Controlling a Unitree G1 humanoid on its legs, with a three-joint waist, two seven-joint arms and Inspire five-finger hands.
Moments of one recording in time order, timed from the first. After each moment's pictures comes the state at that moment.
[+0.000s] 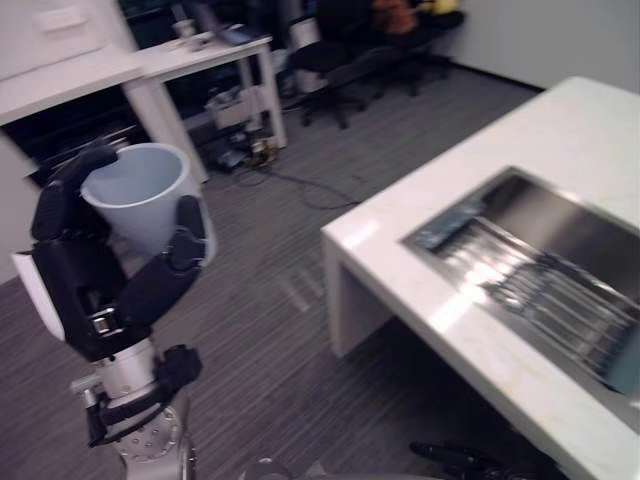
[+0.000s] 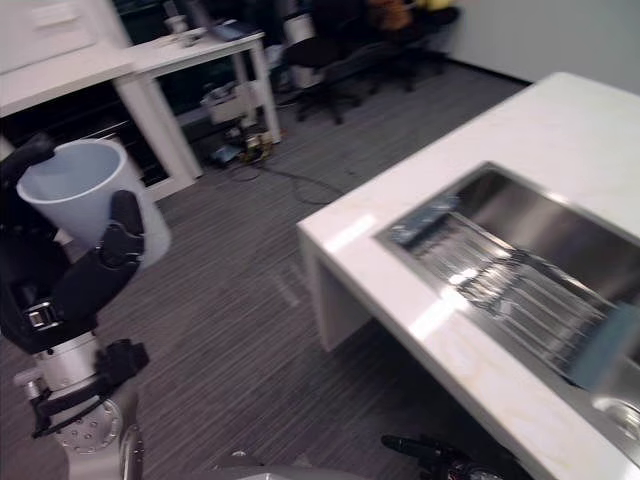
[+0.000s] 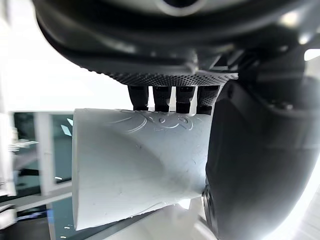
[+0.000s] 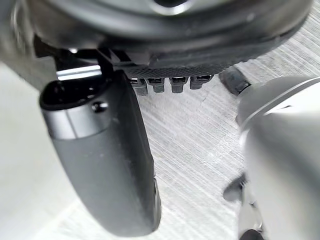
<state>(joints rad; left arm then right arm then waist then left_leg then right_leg) 0.26 0.03 0.11 -0.48 0.03 -0.62 0.21 0.05 -0.30 -0.19 1.08 0.20 0.24 0.28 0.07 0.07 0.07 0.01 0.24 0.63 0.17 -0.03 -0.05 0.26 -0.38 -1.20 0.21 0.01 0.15</state>
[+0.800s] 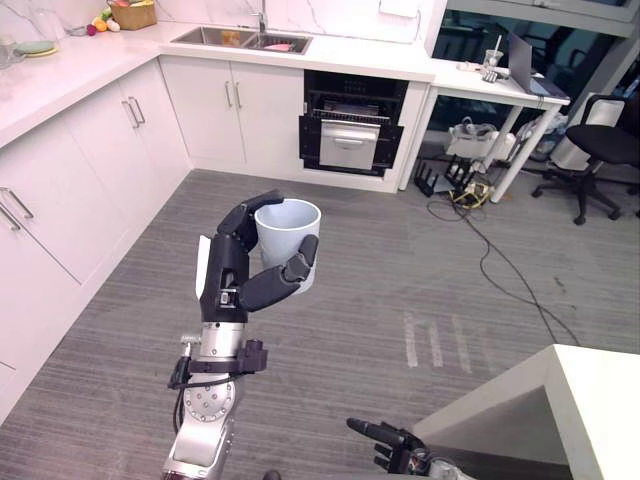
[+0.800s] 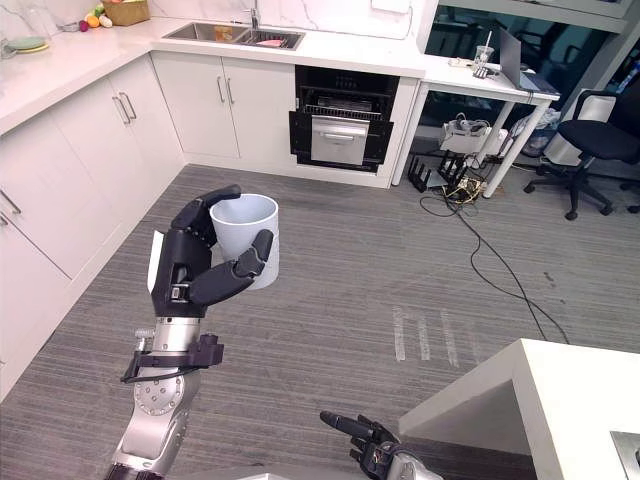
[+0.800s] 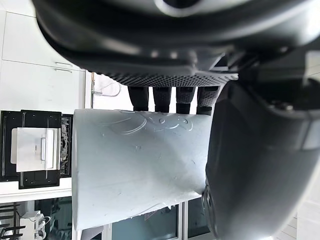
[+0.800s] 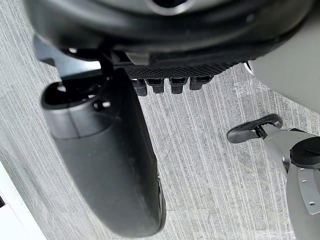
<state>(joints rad) 0.14 0.19 -0.16 -0.16 -0.10 -0.51 0.14 0.05 -0.03 -0.03 0.96 0.43 0.24 0.10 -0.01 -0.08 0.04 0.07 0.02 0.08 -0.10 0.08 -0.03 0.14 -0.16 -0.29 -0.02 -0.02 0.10</state>
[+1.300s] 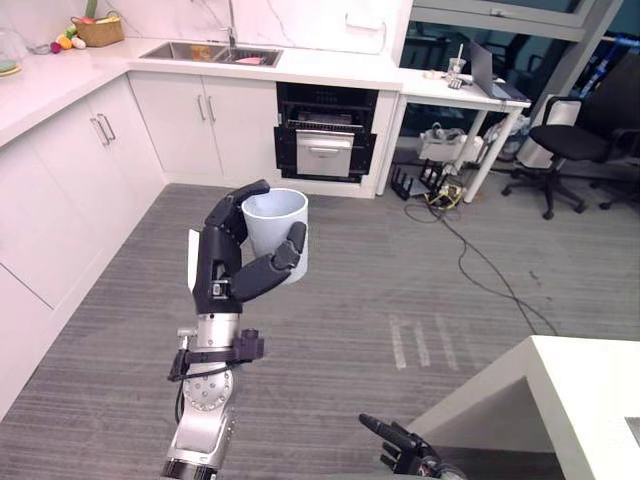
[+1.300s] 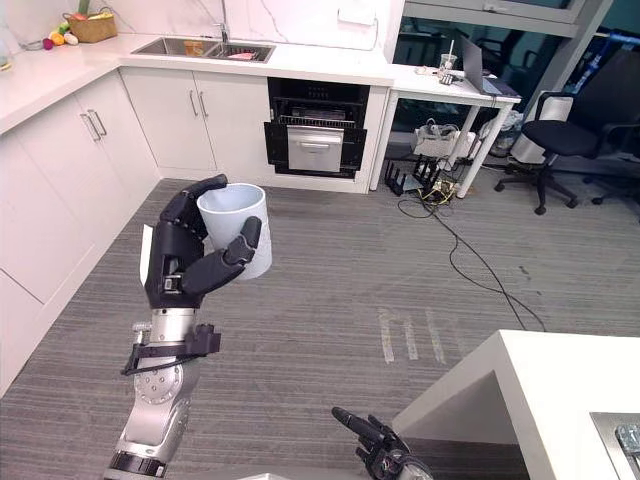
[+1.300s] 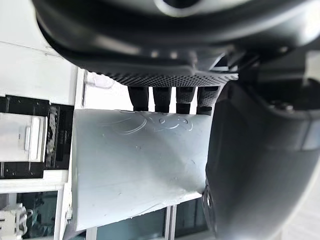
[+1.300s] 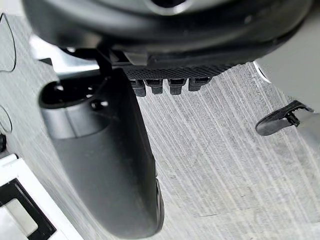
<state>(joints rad) 0.08 0.18 -0.10 -0.10 -0.15 -0.51 0.18 0.13 -0.02 -0.14 0.92 0.49 0.20 0.12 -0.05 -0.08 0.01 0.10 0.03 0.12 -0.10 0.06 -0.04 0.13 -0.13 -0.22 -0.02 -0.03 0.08</state>
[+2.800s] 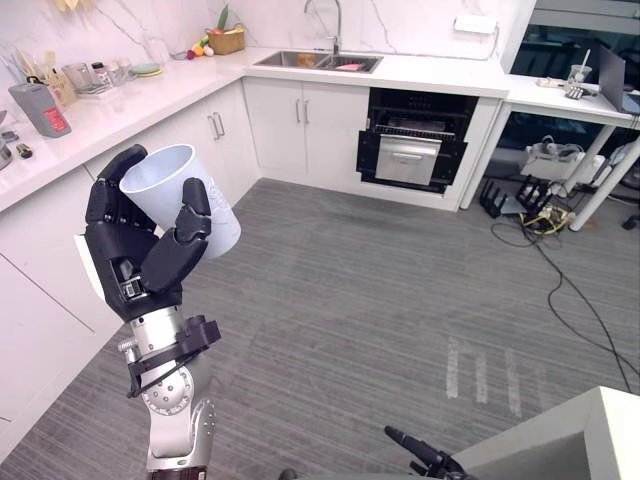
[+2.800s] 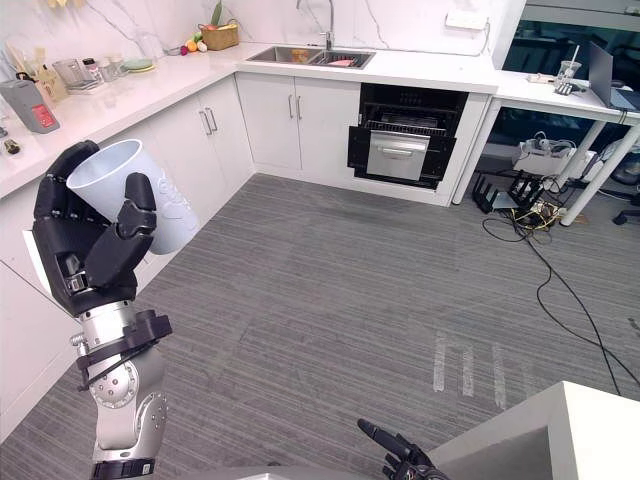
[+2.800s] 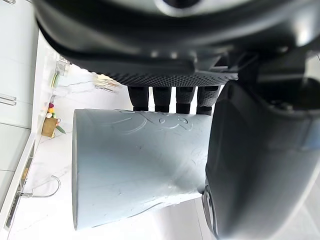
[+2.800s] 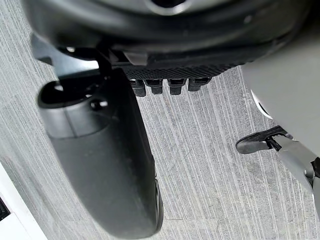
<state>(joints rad) 0.11 0.10 0.09 -0.28 -0.25 -0.51 0.26 0.13 -0.10 -0.19 1.01 0.48 0.18 0.11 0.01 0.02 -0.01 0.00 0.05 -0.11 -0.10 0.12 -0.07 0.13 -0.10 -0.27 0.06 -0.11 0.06</state>
